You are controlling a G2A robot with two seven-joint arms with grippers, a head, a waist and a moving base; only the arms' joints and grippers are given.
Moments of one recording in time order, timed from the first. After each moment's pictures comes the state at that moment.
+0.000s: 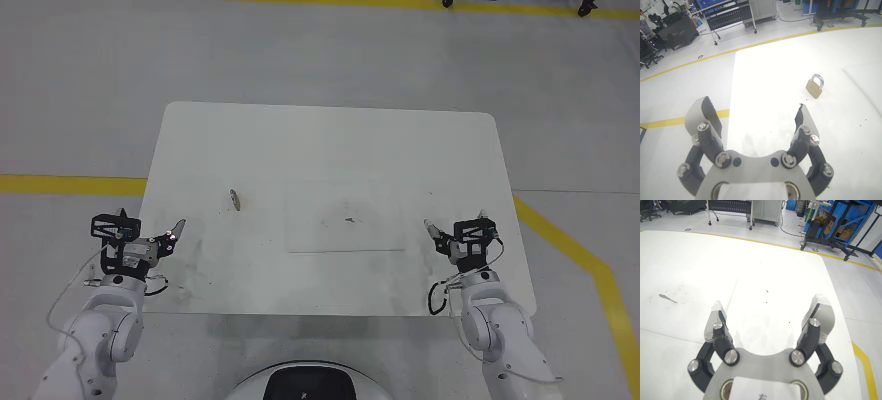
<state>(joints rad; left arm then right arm) 1.73 -1.15 -1.60 -1.80 1.33 0.00 0.00 -1.73 -1.15 1.60 -1.80 -1.33 0.00 0.00</state>
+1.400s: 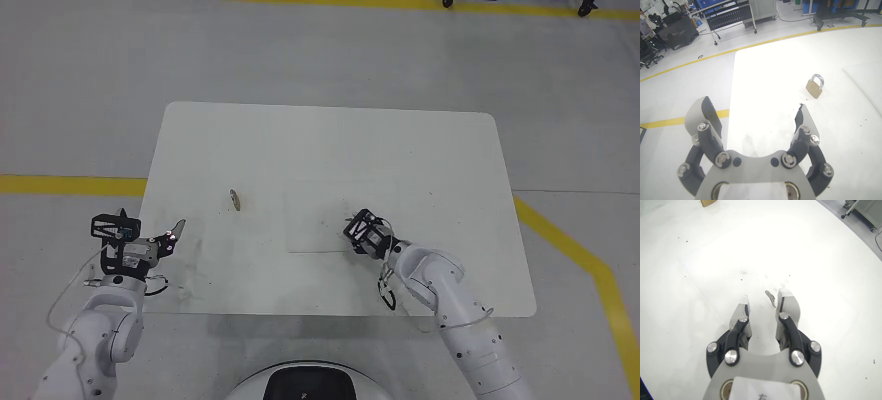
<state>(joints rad) 1.73 -1.15 -1.60 -1.80 1.33 0.00 0.00 -1.32 -1.18 1.20 -1.58 -1.51 -0.44 0.29</state>
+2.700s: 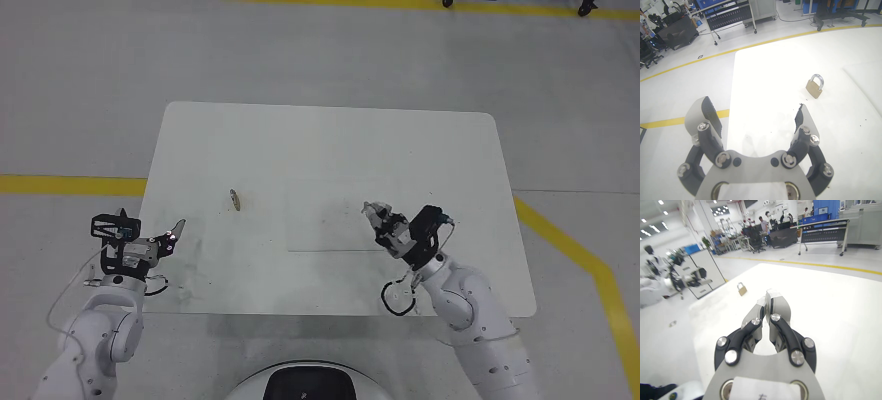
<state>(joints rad) 1.73 -1.15 -1.60 -1.80 1.33 0.00 0.00 -1.49 -1.16 1.39 -1.63 -0.99 -0.67 -0.12</state>
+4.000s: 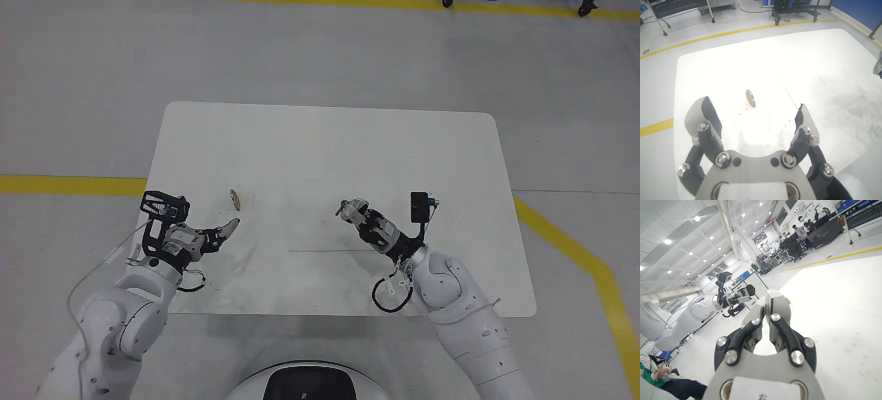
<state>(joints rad) 1.66 -1.16 -1.49 -2.02 1.16 -0.12 -0.36 -1.30 -1.18 1.21 -1.40 -0.49 -0.89 0.07</state>
